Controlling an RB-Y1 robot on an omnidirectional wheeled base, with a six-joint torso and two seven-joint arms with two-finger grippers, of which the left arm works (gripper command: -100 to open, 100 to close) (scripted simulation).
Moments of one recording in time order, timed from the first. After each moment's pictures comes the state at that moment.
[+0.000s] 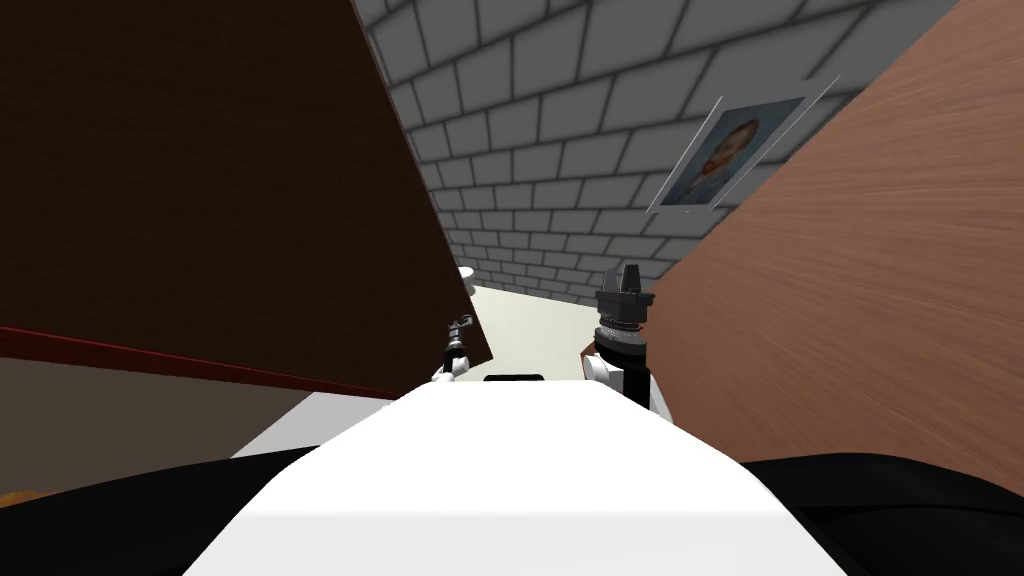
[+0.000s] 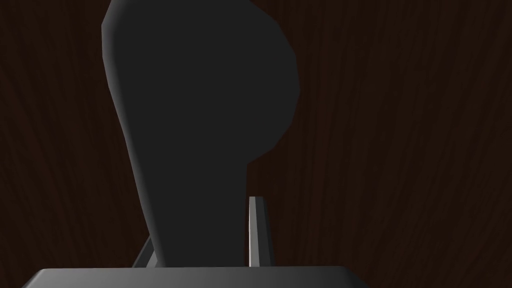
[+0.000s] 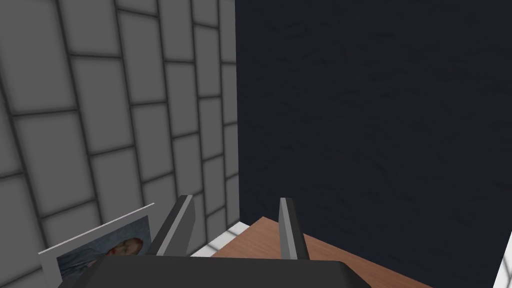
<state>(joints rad) -0.20 0.09 0.24 -0.53 0.22 -0.83 -0.12</state>
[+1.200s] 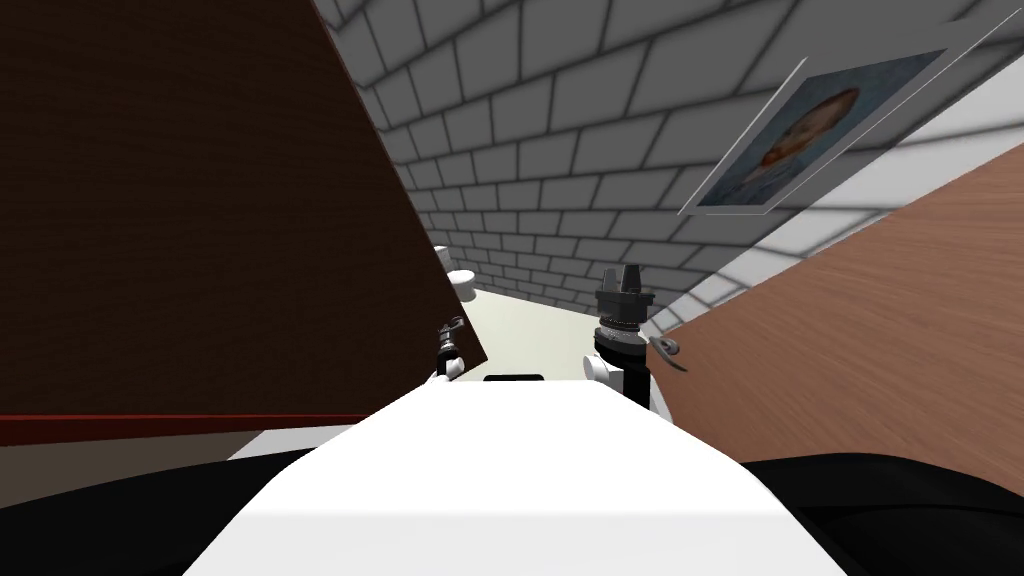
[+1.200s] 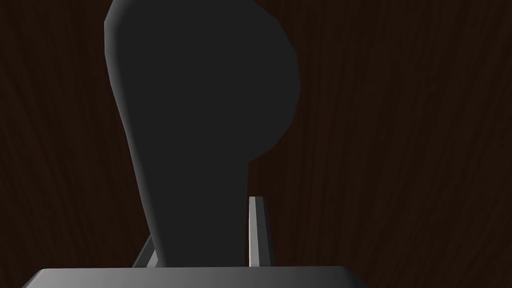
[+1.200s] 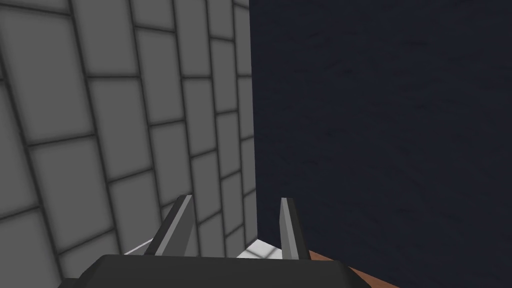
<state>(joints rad) -0.18 0.10 0.33 -0.56 0.27 -0.83 -0.15</state>
